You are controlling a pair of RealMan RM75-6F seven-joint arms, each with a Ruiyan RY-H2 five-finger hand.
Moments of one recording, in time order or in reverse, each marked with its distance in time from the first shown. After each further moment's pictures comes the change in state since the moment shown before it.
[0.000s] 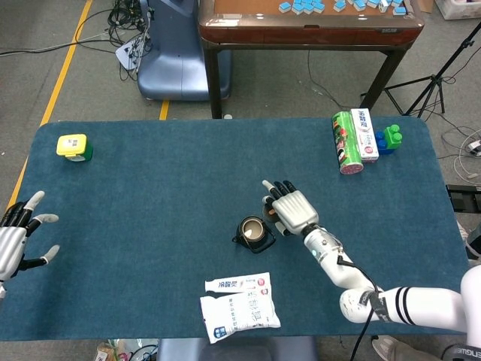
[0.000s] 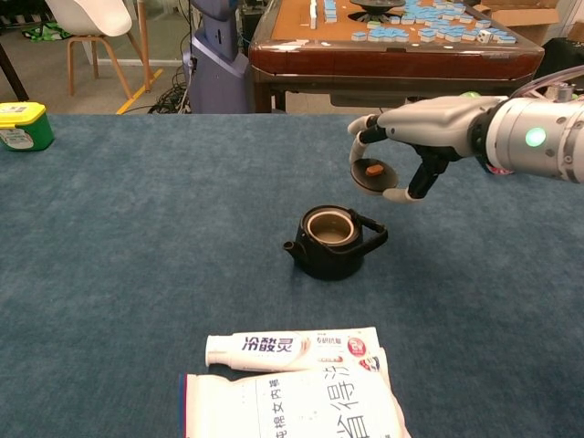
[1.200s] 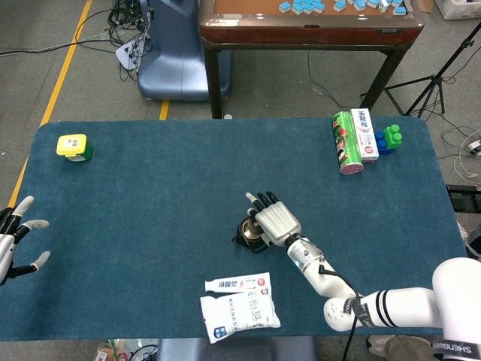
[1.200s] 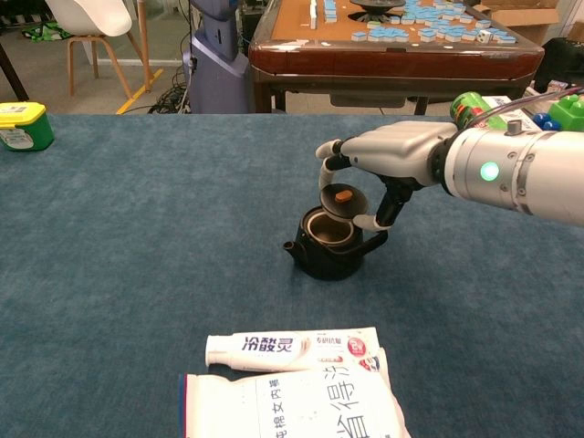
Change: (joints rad) left arm 0.041 0.008 0.015 0.031 0.031 0.048 -0.052; right arm 0.063 -0.092 -0.040 -0.009 0.054 0.052 -0.080
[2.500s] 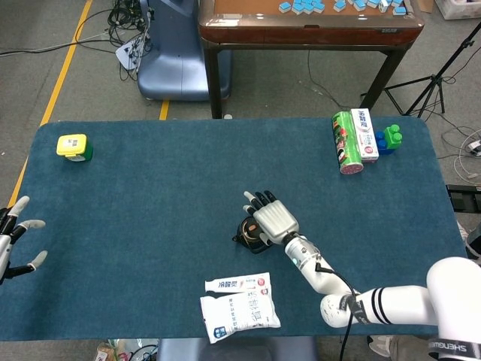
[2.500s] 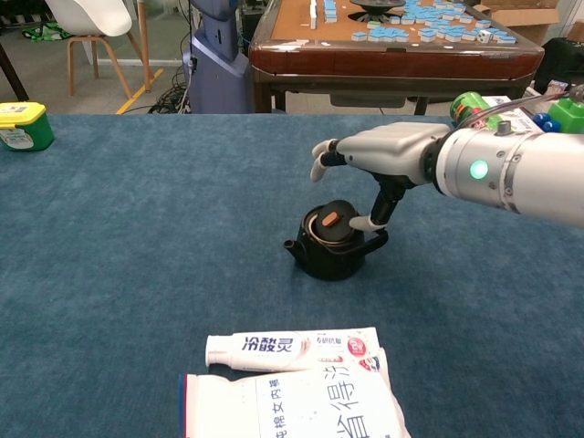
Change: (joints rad) left arm 0.011 0.005 -0.007 -0.010 -0.013 0.003 0.011; right arm 0.008 -0.017 0.008 0.038 -0.005 -0.012 0.052
